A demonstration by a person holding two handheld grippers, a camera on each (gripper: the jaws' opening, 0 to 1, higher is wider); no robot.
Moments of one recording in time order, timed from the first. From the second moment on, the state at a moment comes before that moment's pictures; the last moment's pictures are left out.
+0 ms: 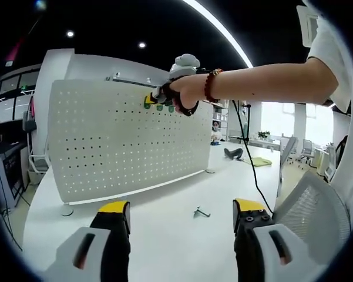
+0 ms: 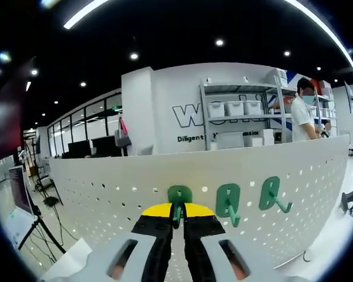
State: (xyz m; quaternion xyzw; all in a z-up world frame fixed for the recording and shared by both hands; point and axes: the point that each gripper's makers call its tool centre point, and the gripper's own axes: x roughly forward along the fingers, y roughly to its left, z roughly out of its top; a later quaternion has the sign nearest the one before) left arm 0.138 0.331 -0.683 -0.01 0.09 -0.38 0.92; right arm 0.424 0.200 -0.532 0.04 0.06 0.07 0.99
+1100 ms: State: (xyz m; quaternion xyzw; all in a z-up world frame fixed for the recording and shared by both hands) left arm 0.125 0.317 -0.676 0.01 0.09 -0.39 0.92; right arm 0.398 0.204 -0.533 0.03 0.06 0.13 0.99
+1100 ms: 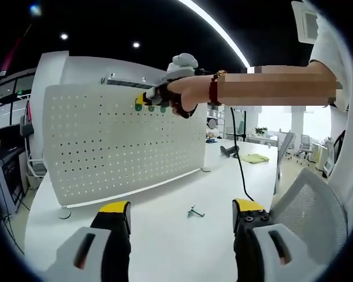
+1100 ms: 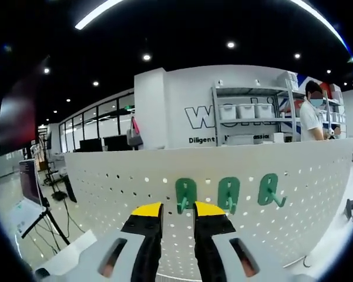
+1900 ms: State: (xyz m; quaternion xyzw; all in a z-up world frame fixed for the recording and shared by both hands) left arm 0.106 0.305 -0.667 0.02 0.08 -0.39 0.92; right arm 0.351 0.196 -0.556 0.01 0.06 0.16 0.98
